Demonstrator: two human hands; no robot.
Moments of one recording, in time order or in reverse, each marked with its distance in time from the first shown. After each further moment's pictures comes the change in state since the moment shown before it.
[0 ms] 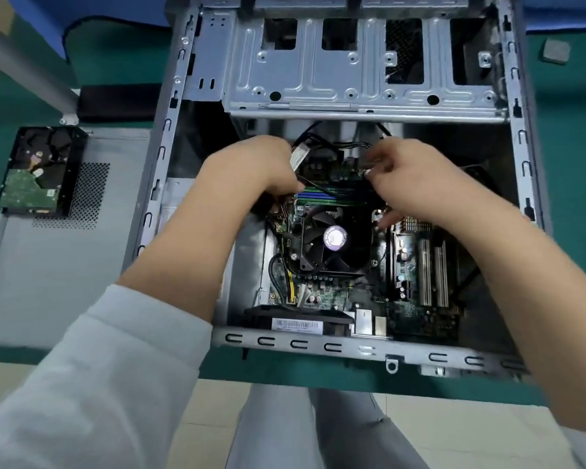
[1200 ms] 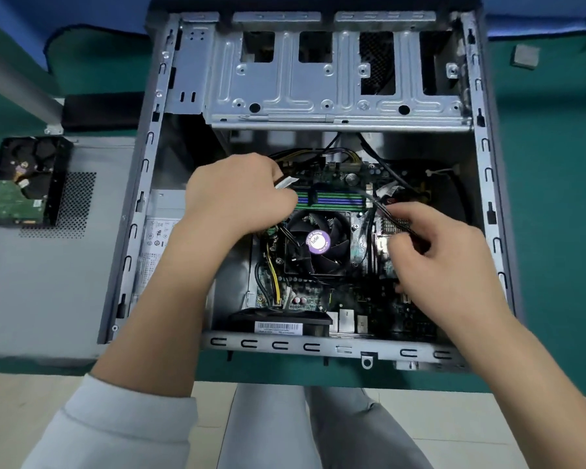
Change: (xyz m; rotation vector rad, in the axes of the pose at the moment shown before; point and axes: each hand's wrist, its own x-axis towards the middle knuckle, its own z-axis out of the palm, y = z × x) left_hand -0.044 -0.002 0.020 0.087 0.415 -0.037; right_hand -0.090 0.041 0.015 0.109 0.379 -0.091
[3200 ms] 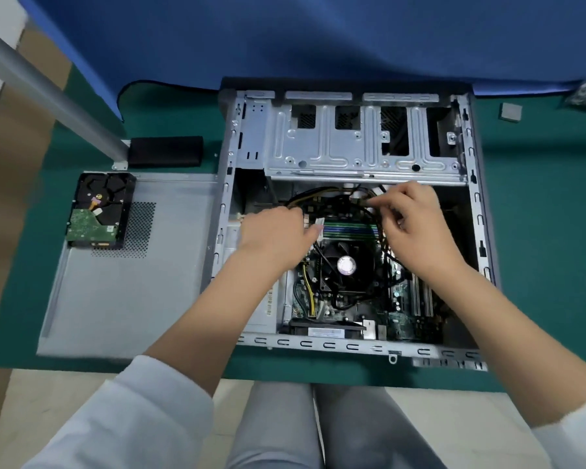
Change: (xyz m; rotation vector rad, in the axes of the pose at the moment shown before) left_hand -0.007 -0.023 -0.005 0.164 -0.042 0.185; right_hand 0.063 -0.030 0.012 -0.169 0.027 -0.354
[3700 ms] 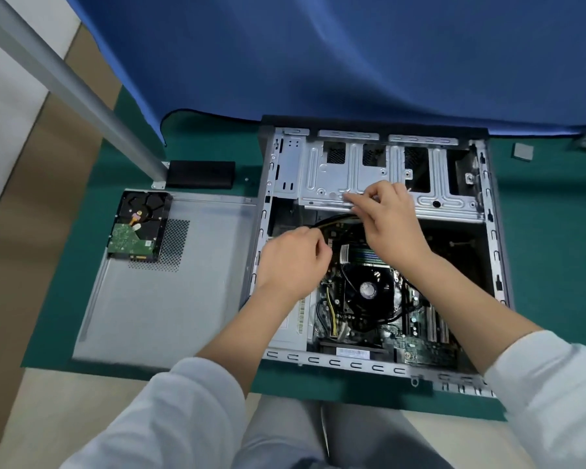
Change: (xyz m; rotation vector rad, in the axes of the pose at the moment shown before) left_hand -0.019 -0.015 0.002 -0.264 0.327 -0.022; right_hand 0.055 -0.044 0.027 -0.239 0.015 -0.266
